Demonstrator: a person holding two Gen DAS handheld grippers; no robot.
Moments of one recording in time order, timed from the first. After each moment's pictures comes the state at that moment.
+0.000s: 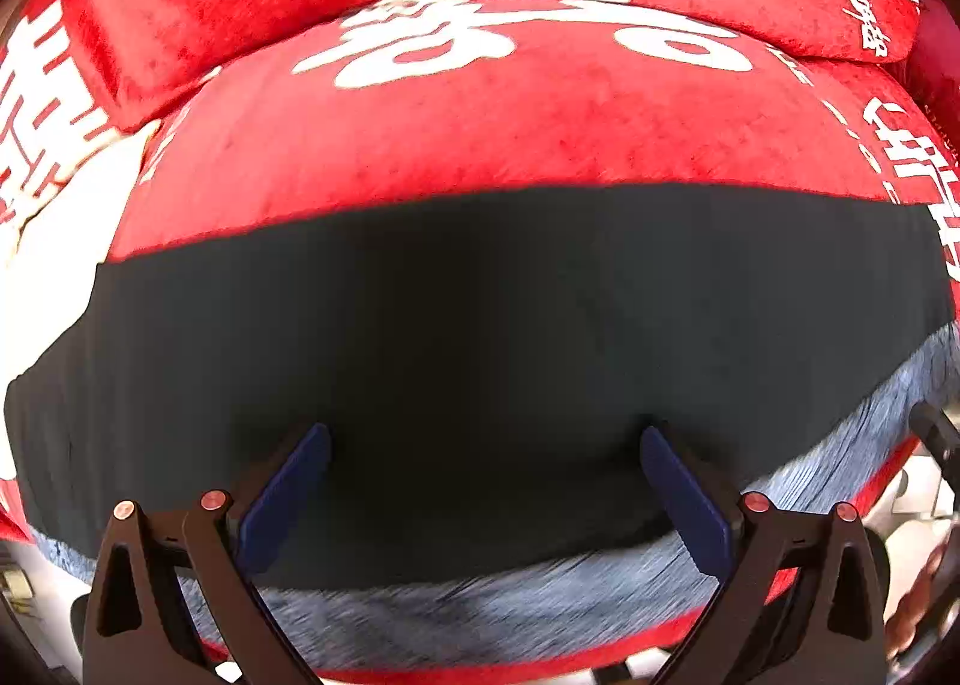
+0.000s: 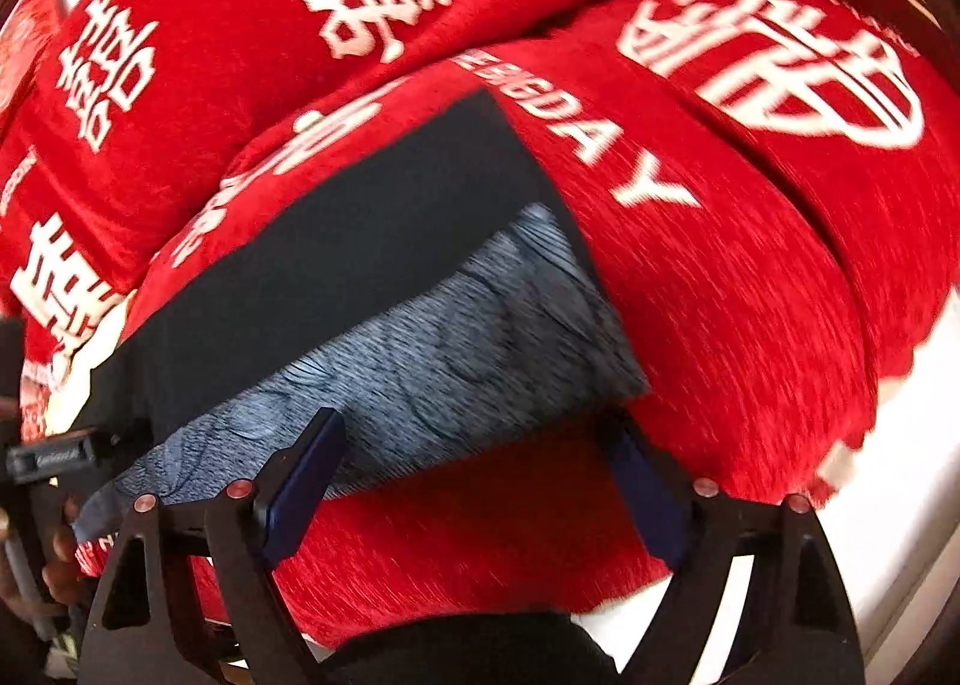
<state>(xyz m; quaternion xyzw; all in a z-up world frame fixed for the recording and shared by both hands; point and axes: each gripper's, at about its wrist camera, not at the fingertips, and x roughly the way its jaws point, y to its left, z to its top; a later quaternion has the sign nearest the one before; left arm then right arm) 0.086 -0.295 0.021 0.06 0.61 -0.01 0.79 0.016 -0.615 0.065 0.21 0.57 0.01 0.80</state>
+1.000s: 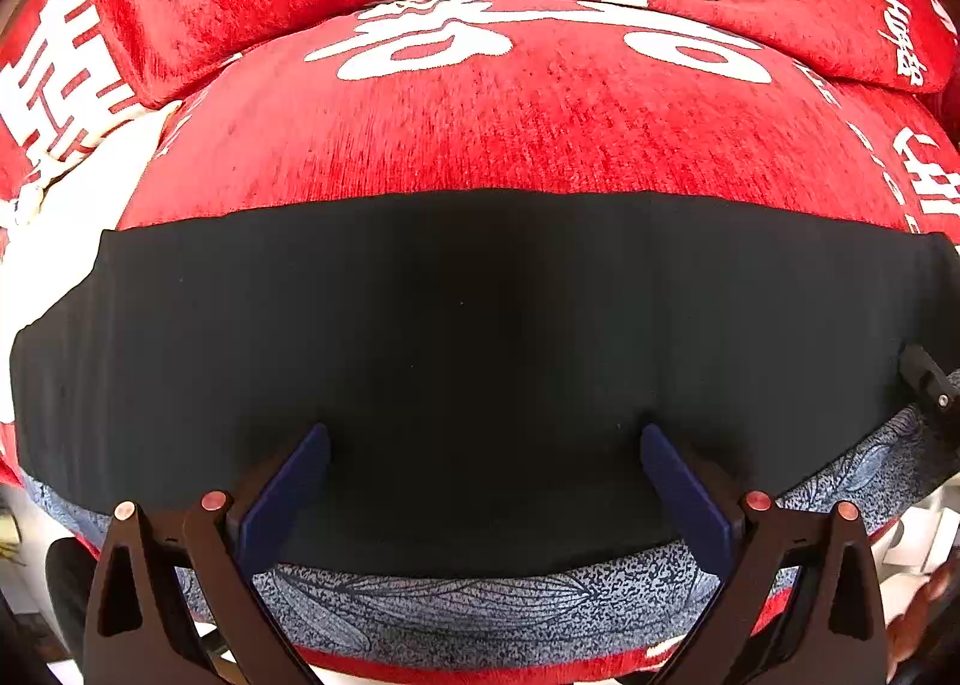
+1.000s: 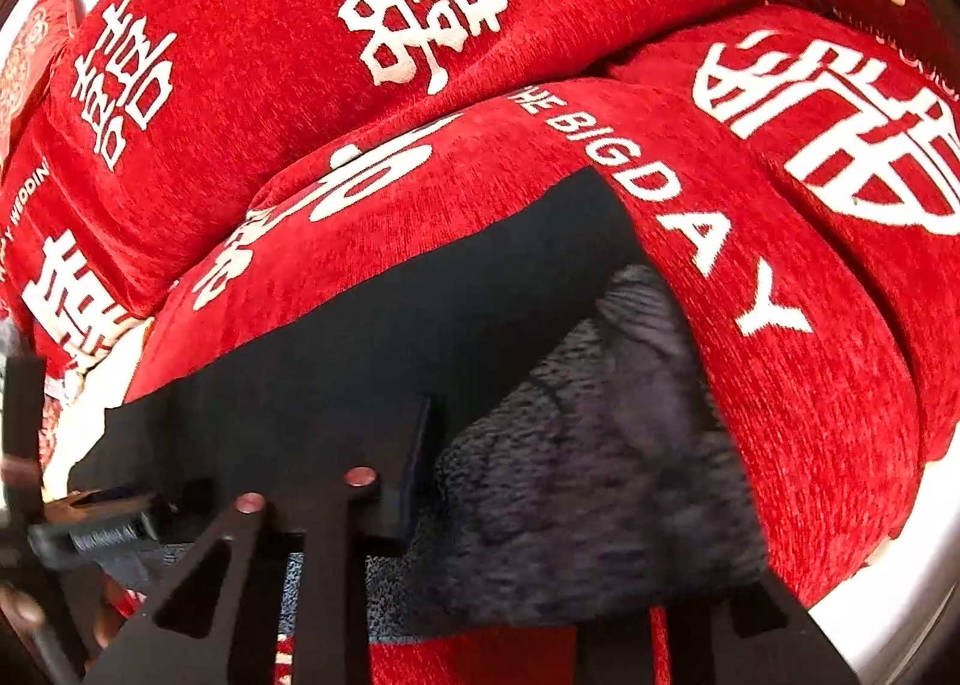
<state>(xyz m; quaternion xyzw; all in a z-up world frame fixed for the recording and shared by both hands) 0.046 -0.311 0.026 0.04 0.61 0.02 0.79 0.065 -0.596 0.069 0.22 0.55 0.02 0.81</state>
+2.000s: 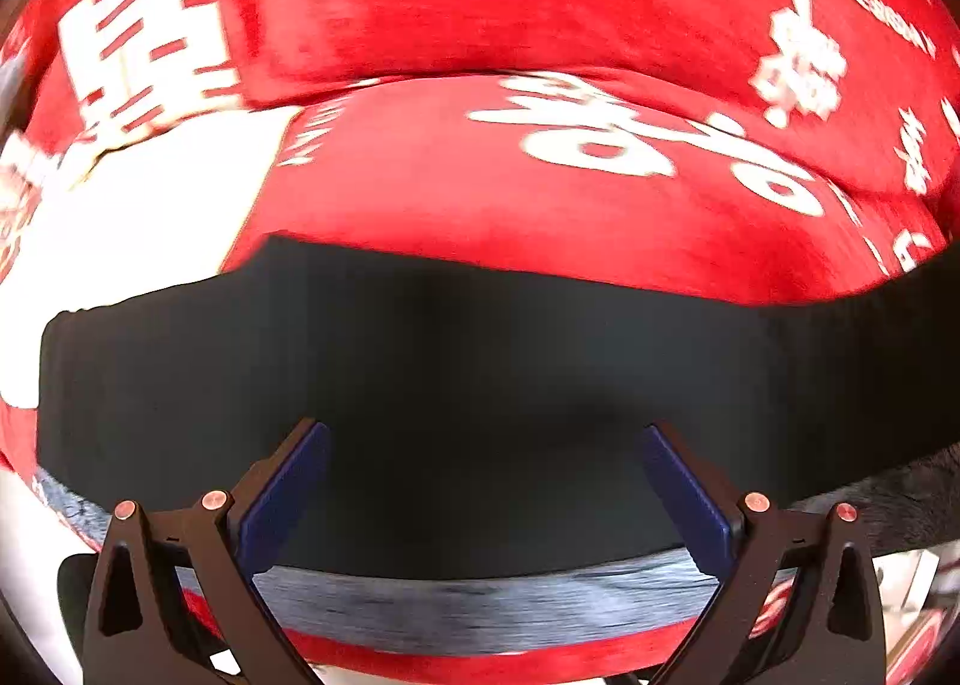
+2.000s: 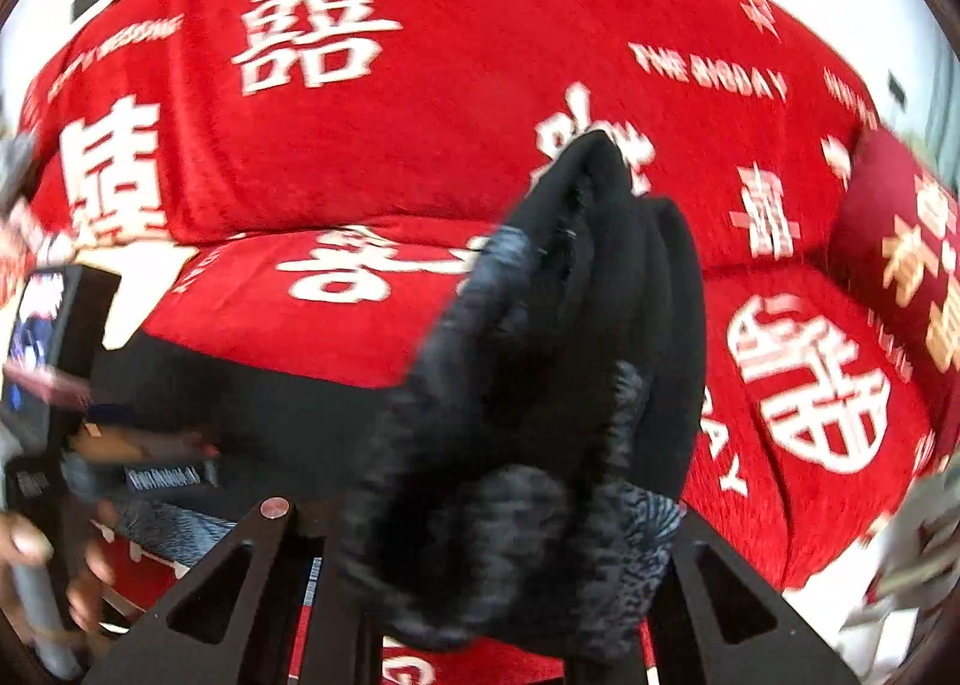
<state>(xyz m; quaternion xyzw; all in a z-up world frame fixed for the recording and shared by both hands) 0.047 -0.165 0.080 -0.02 0.55 0.04 0.83 0.043 -0.398 0.206 -0.06 0.45 0.05 0.89</state>
